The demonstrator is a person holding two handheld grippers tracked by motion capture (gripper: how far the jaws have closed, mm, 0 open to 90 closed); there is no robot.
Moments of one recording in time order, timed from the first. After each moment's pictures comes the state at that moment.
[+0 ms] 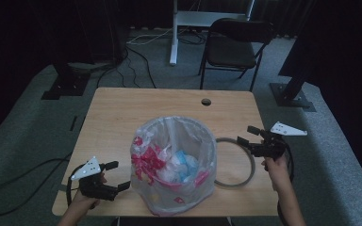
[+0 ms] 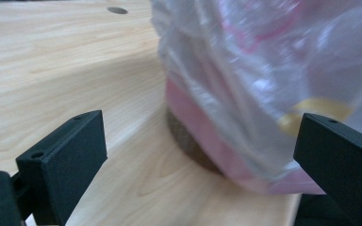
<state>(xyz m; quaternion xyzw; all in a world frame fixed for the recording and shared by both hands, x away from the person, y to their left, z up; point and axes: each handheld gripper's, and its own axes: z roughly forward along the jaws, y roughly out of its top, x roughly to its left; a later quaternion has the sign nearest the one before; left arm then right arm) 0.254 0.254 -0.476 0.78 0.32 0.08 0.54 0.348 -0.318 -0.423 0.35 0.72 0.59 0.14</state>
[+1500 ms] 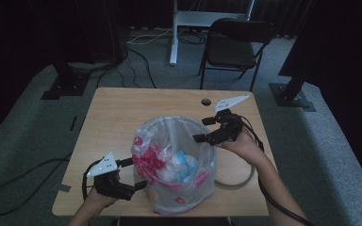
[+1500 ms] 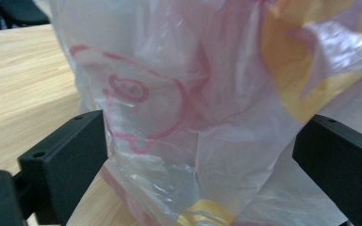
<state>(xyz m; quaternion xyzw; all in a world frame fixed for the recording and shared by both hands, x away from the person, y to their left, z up) 0.249 0.199 -0.440 0.78 0.29 0.08 0.55 0.374 -0.171 -0.336 0.24 0.86 0.45 0.01</state>
